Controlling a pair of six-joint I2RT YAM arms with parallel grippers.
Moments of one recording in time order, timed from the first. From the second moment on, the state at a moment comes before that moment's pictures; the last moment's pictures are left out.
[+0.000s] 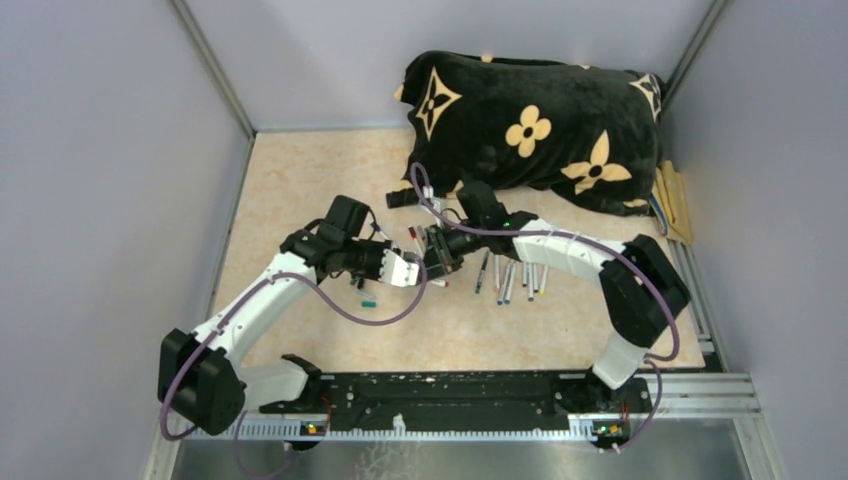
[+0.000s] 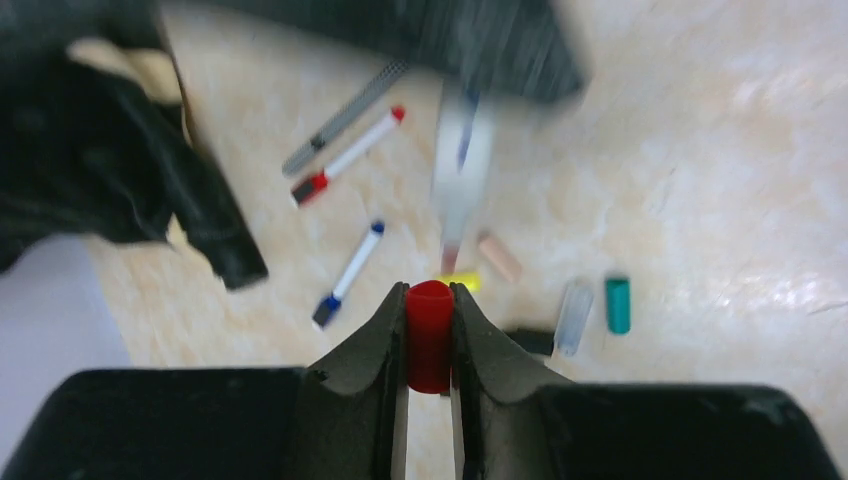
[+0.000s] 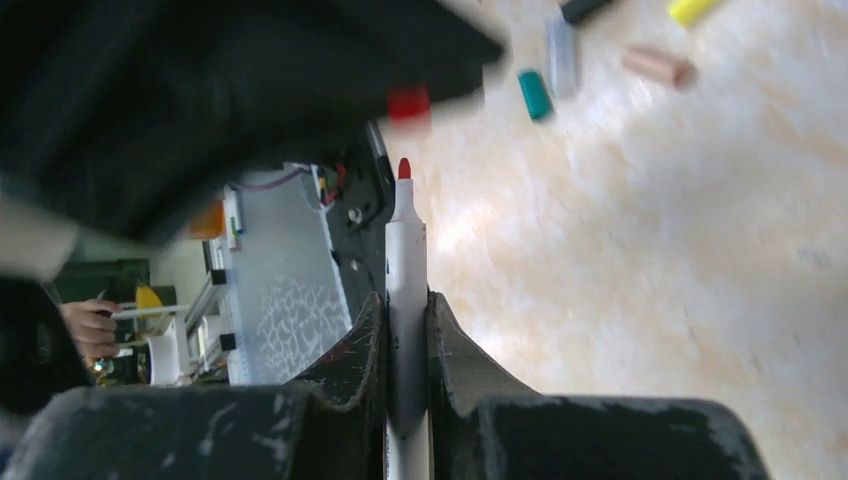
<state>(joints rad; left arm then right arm) -0.51 1.19 0.92 -0.72 0.43 1.33 0.74 1.73 1.16 -0.12 -0.86 0.41</state>
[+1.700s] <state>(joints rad) -0.15 1.73 1.02 -0.45 0.40 0.85 0.58 1.44 0.75 -0.25 0.29 0.49</state>
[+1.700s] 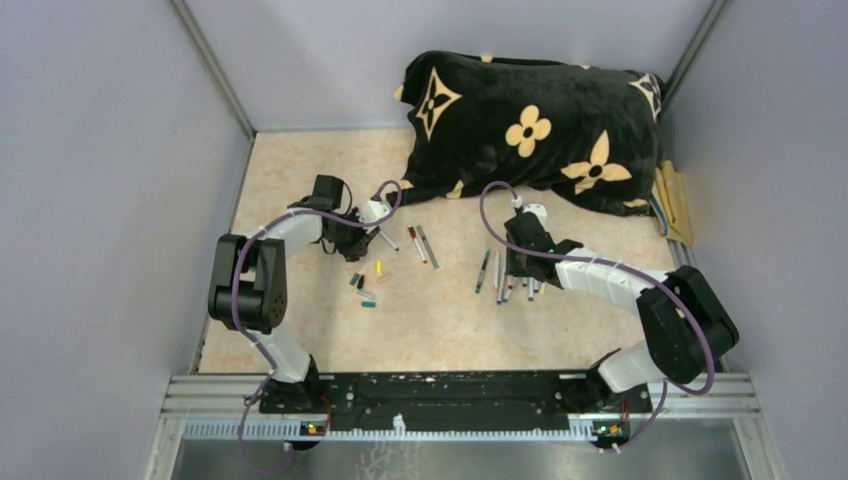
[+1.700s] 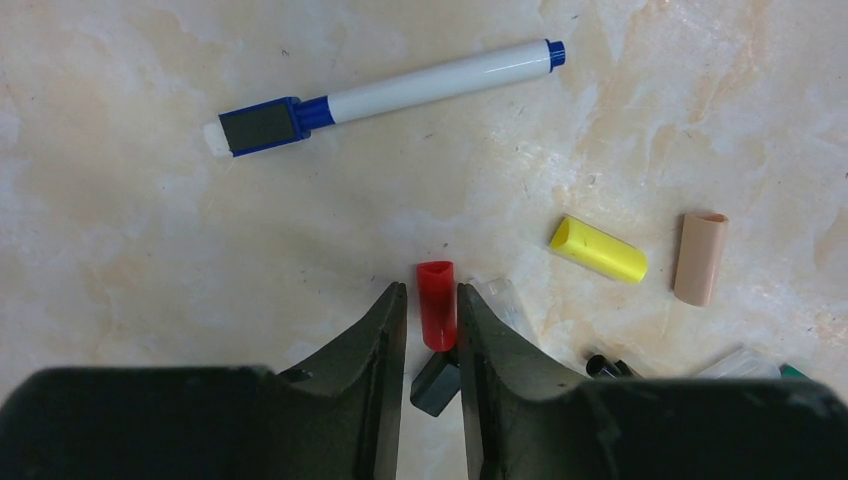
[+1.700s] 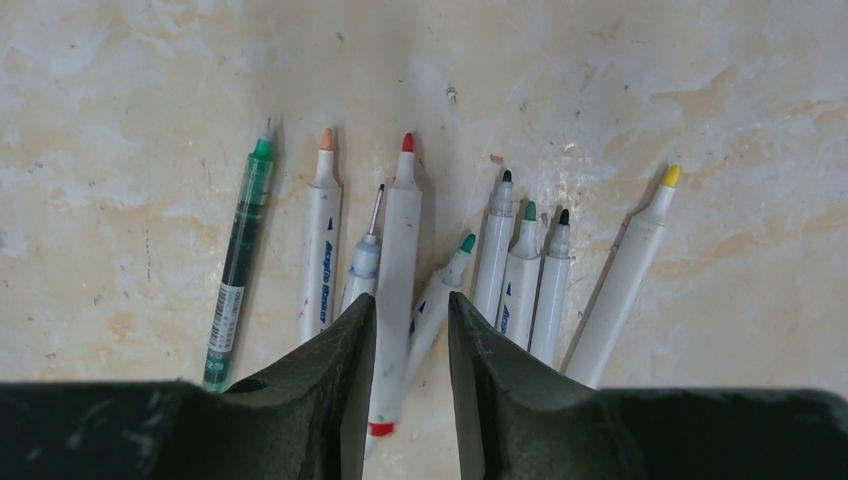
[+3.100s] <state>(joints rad) 0.10 1.47 1.38 -0.96 0.79 0.77 0.80 2.08 1.46 -0.26 0.18 0.36</state>
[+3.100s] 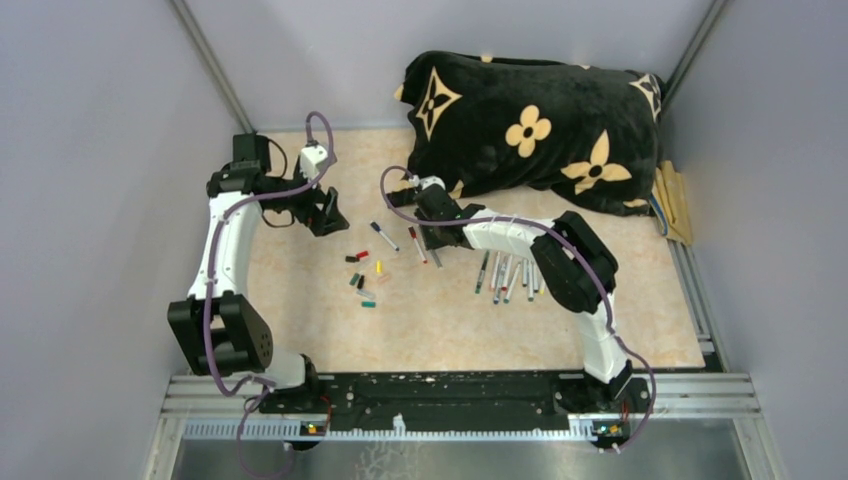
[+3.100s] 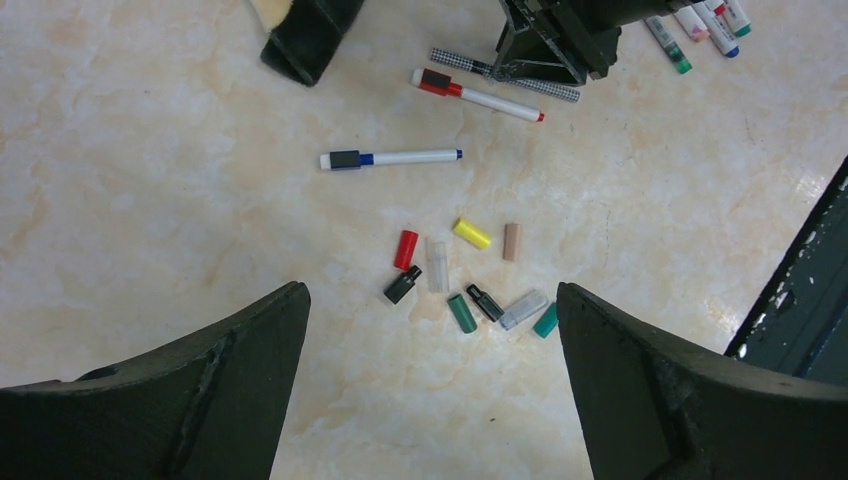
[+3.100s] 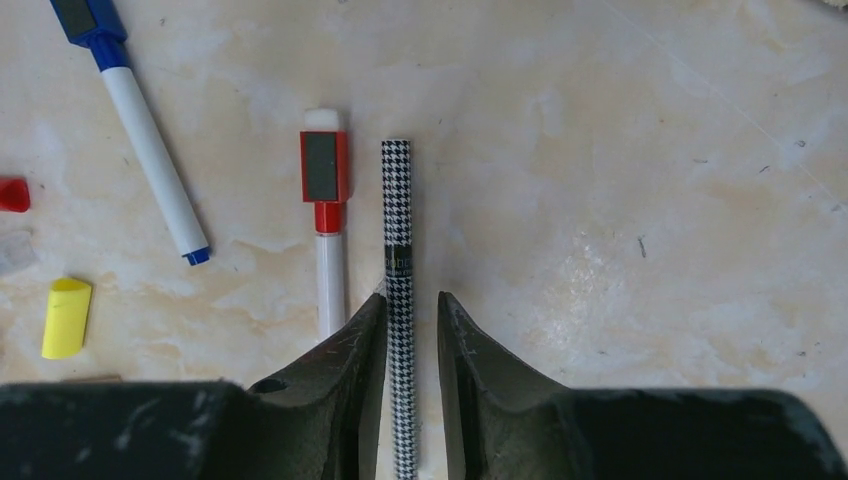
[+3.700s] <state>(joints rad) 0.12 1.47 1.38 -0.99 0.83 0.77 0.82 2.01 1.30 -0.15 0.22 0.33</state>
